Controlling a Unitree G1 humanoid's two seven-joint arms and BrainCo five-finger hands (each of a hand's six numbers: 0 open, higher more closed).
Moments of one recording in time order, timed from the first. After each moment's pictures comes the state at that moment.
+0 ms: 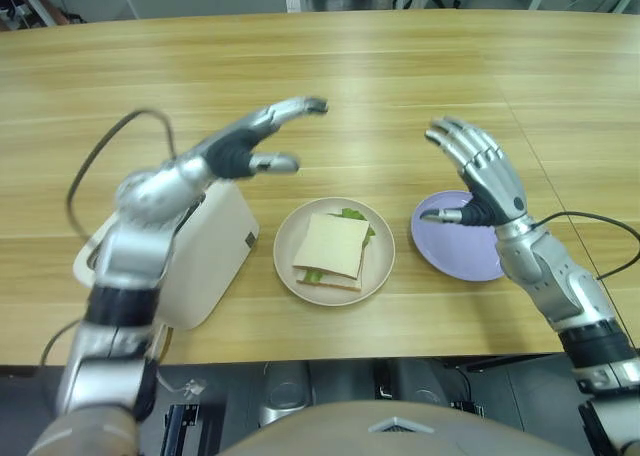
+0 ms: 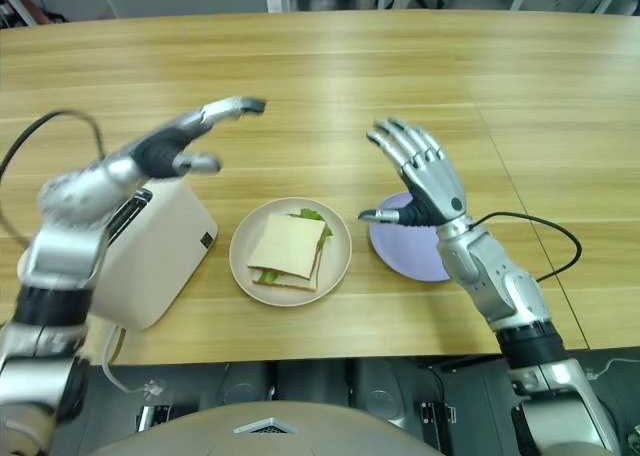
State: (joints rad) left arm 0.01 0.74 0.10 -0.44 -0.12 -0.14 -0.69; right arm -0.08 -0.67 0.23 -0.01 -0.52 -0.54 -0.13
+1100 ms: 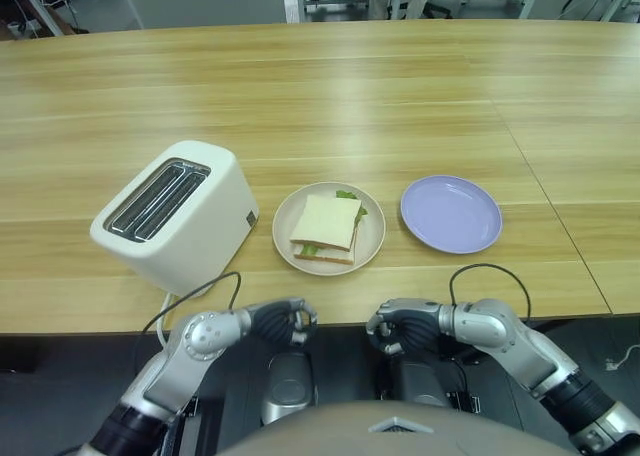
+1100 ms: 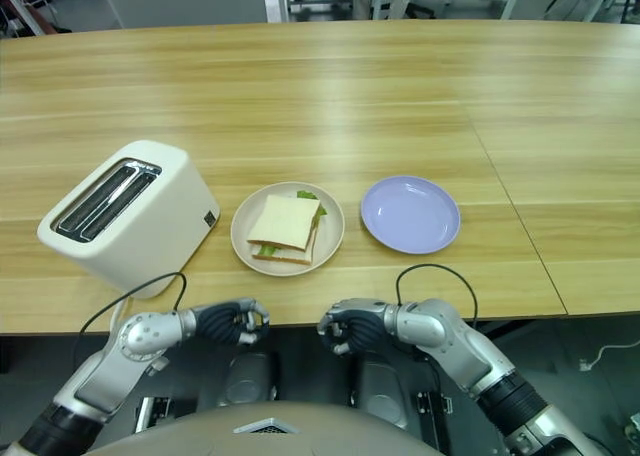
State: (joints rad) left arm 0.18 0.61 -0.32 -0.18 0.31 -0.03 -0.68; right arm 0.00 -0.62 0.56 -0.03 -0.40 -0.37 0.66
